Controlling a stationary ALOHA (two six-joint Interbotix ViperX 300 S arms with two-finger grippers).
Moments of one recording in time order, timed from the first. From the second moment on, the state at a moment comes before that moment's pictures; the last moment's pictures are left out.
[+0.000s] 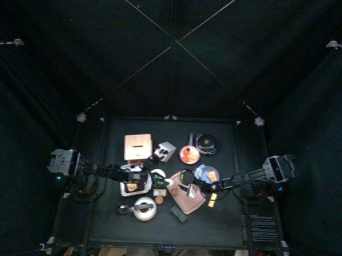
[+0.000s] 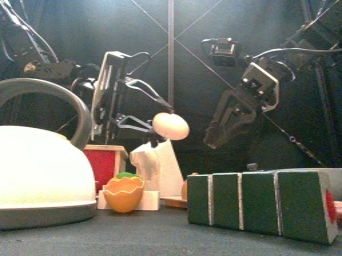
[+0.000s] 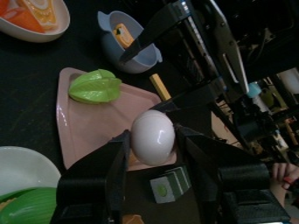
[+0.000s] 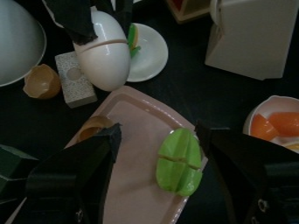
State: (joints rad) left arm -0.01 0.03 0.90 -0.06 -0.65 -0.78; right arm 0.16 -0.10 0.81 -1.50 0.40 1.77
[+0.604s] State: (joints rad) left arm -0.01 0.21 0.72 -0.05 -0.64 -0.77; right arm 0.22 -0.25 0.94 -1.35 0.50 1.77
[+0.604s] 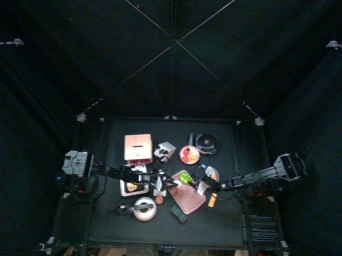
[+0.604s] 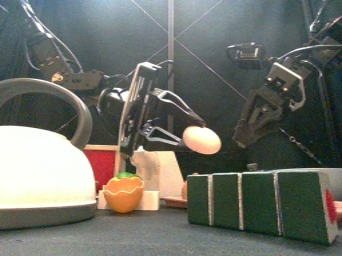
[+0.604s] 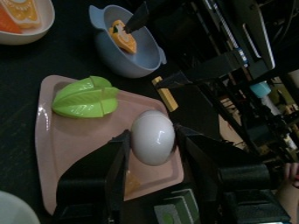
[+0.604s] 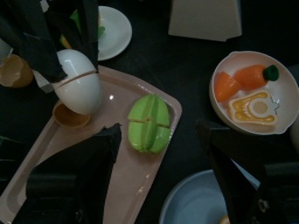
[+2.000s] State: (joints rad) left arm -0.02 0.31 0.56 0.12 -0.43 -0.77; right arm 0.22 -0.25 0.95 -1.34 0.50 1.77
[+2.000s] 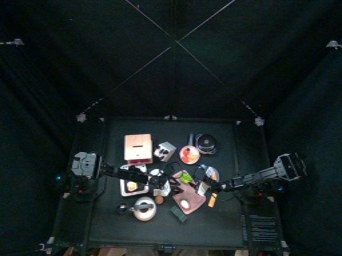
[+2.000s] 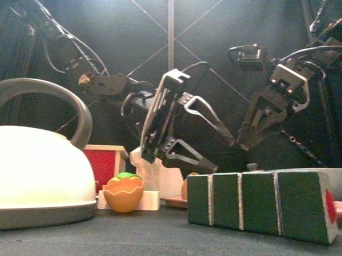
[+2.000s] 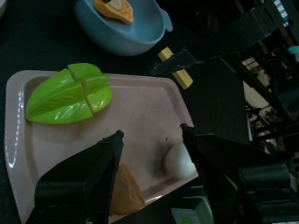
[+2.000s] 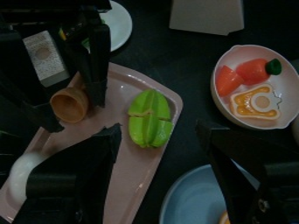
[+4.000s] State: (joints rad) left arm -0.01 0.29 0.57 0.12 -0.43 -0.77; right arm 0.22 -0.25 0.95 -1.33 0.50 1.77
